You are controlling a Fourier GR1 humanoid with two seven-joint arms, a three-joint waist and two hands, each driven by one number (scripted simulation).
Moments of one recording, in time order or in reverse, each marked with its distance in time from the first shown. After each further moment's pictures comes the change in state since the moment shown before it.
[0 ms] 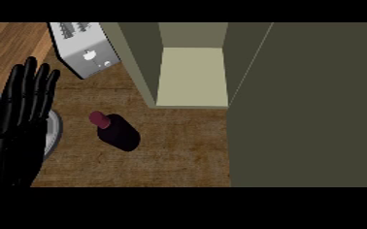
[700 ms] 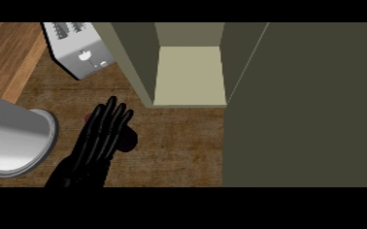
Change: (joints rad) left arm 0.170 -0.092 -0.383 -0.081 0.094 0.015 0.084; right arm 0.172 -0.052 0.094 -0.180 -0.164 0.159 0.149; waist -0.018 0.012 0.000
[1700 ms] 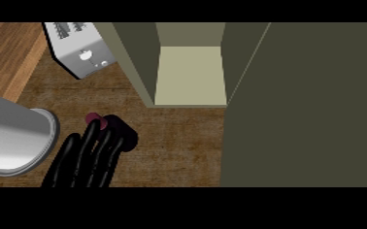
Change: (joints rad) left arm -0.016 0.009 -0.244 -0.268 -0.142 0.270 0.285; right arm -0.122 -0.003 0.019 -0.127 -0.046 -0.073 0.293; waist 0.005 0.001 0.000
